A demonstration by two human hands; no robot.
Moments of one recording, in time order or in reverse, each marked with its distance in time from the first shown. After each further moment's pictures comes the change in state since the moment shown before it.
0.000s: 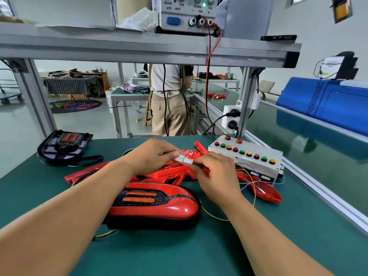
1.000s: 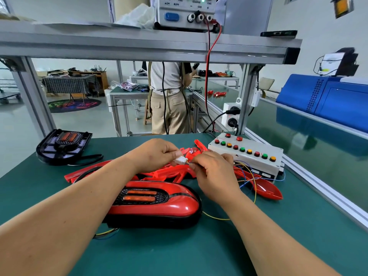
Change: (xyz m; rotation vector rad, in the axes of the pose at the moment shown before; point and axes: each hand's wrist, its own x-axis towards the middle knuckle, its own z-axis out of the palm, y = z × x) left_hand 0.003 0.005 0.002 -0.075 -0.069 -0.101; right_hand 0.001 -0.006 -0.002 -0.123 -0.105 -0.026
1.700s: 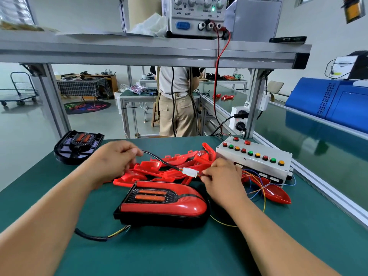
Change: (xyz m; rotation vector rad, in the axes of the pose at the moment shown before) left_hand -0.070 -0.053 -0.032 -0.381 0.326 -0.327; right_hand -0.002 0.011 0.018 -0.146 -0.187 0.191
